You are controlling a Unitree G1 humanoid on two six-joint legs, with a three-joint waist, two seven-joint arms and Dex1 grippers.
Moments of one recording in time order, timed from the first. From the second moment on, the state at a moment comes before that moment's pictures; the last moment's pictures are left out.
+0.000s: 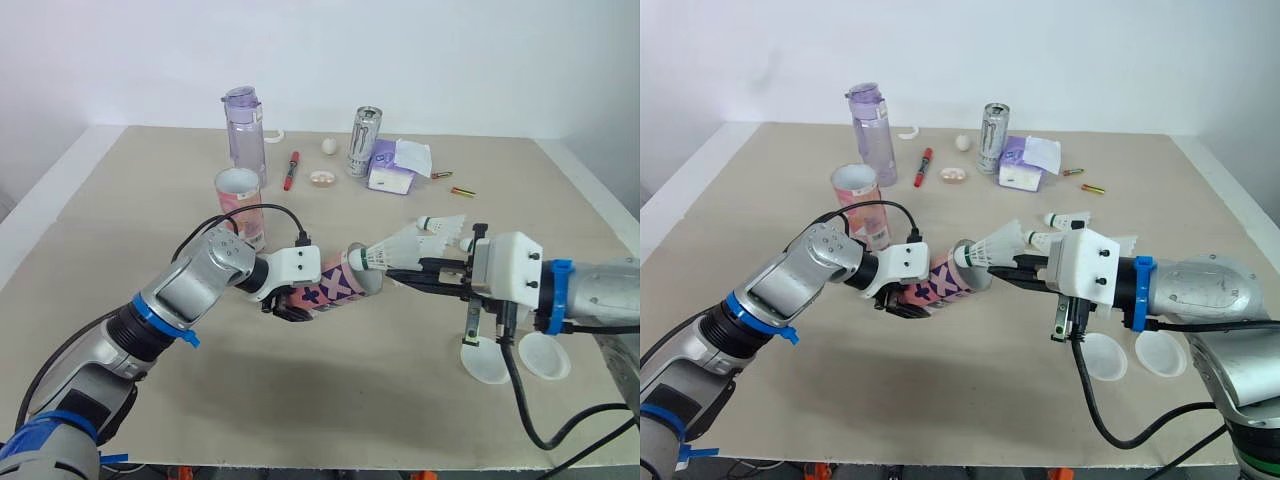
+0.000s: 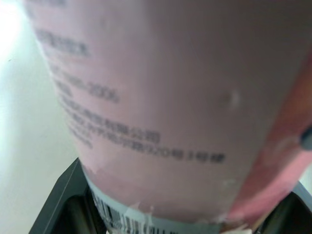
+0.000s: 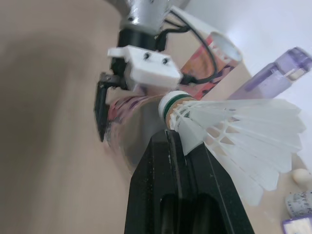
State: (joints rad) left arm -0.81 0.60 -0.57 -0.09 -0.04 0.69 -1.16; right arm -0.26 -0.97 -0.14 -0.62 0.50 0.33 0.99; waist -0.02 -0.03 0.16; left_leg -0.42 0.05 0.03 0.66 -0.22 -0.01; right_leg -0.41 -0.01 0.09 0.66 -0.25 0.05
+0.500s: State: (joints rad) left arm -0.81 0.60 -0.57 -0.11 -0.04 0.72 -1.15; right arm -0.34 -0.91 -0.01 -0.55 0.41 0.27 1.02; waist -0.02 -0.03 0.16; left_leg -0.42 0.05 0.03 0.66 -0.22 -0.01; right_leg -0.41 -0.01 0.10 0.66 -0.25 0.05
